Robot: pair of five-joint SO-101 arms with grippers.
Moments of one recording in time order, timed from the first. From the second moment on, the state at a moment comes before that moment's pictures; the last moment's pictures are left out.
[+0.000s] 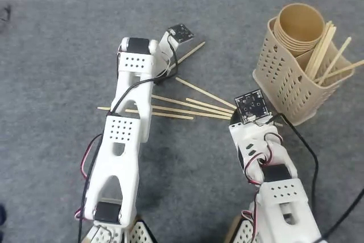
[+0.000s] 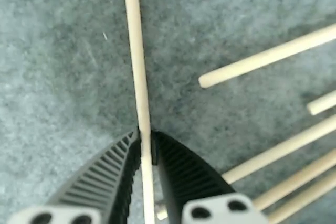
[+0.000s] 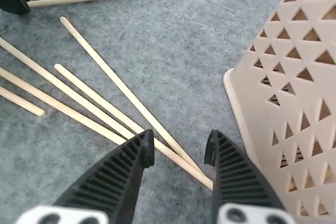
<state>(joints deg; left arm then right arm) 3.1 80.6 -86.5 99.6 -36.9 -11.5 -60.8 88.1 15.3 13.7</state>
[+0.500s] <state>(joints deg) 9.4 57.3 -64.6 99.3 -36.9 -11.5 -60.8 89.2 13.7 16.7</state>
